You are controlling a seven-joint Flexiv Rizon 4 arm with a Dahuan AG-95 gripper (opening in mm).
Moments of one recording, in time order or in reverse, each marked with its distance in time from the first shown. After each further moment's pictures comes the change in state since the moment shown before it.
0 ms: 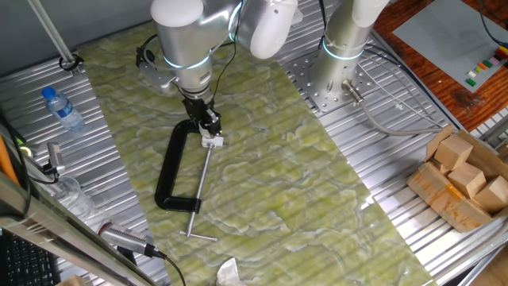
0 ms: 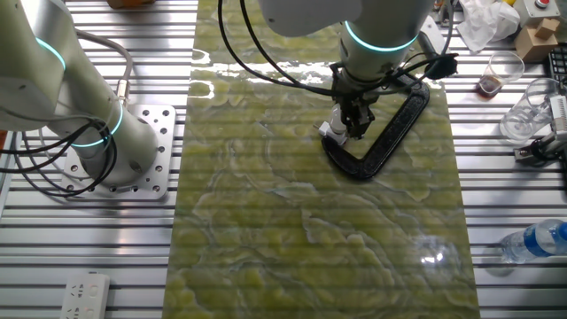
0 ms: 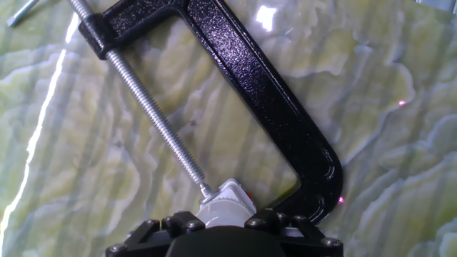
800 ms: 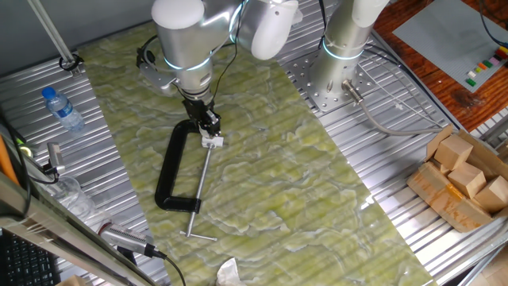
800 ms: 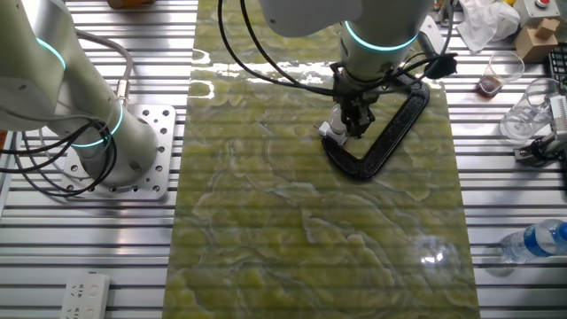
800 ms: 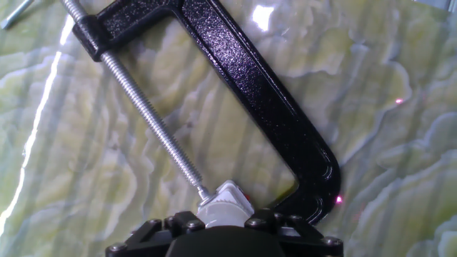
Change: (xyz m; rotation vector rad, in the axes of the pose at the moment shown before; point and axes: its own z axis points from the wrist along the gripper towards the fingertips) arm 0.000 0.000 0.003 0.013 -0.001 0.001
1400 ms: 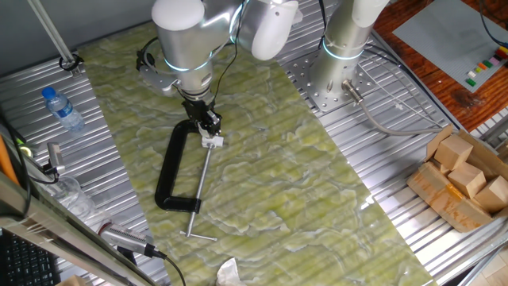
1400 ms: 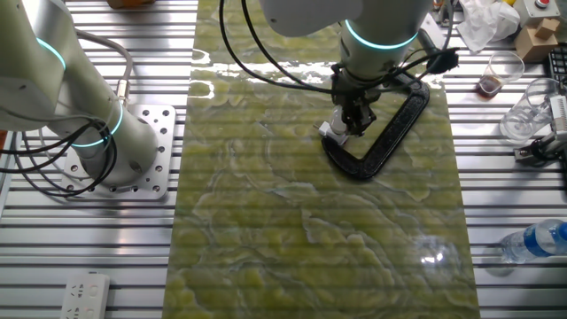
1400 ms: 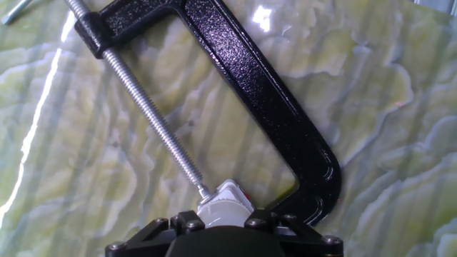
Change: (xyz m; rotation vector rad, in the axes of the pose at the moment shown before) arm 0.000 0.001 0.000 0.006 0.008 -0.111
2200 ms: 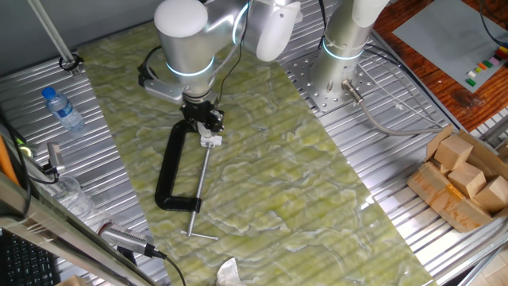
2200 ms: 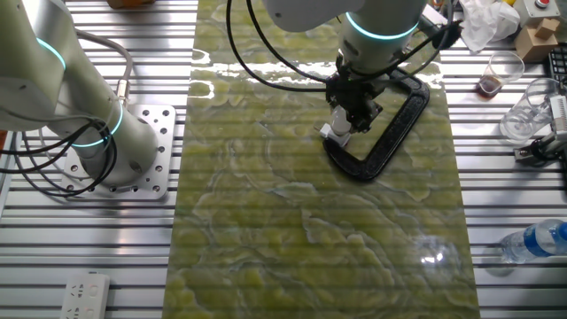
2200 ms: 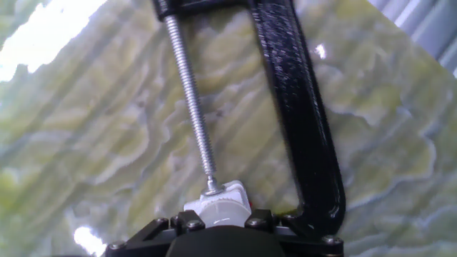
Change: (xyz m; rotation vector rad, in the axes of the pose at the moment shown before) arm 0.000 0.000 -0.001 0.034 0.021 -0.325
